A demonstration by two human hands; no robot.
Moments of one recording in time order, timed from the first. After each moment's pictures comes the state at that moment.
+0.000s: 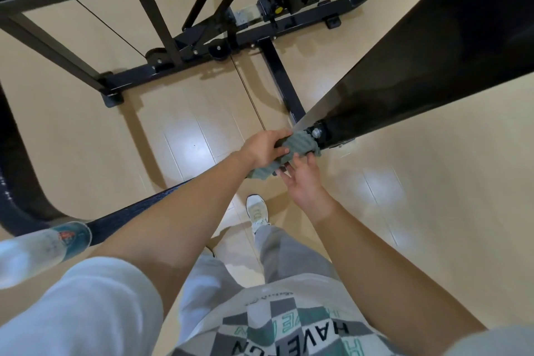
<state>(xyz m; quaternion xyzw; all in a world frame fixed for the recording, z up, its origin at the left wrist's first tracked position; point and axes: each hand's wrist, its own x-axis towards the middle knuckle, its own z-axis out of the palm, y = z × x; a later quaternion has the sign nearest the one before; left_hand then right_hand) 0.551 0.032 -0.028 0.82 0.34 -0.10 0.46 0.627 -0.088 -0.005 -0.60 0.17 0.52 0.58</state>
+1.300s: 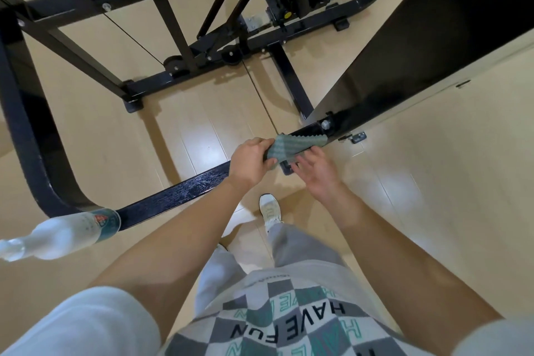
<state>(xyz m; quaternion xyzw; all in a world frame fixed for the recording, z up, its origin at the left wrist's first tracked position) 0.478 -0.010 -0.013 0.84 0.42 0.02 0.34 0.631 -0.108 0.016 -0.62 0.08 0.56 0.54</state>
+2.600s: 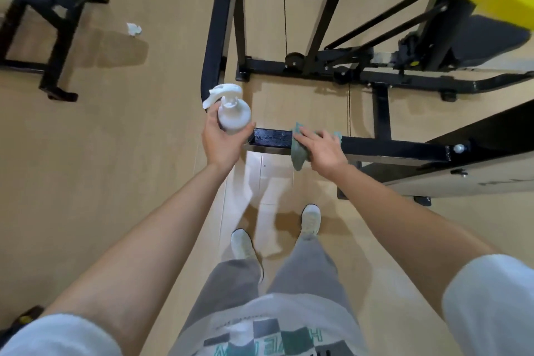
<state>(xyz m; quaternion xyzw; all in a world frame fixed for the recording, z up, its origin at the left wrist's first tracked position) 0.139 -0.085 0.044 0.36 0.69 0.48 0.40 0.399 -0.064 -0.008 -0.55 -0.81 0.18 -0.06</state>
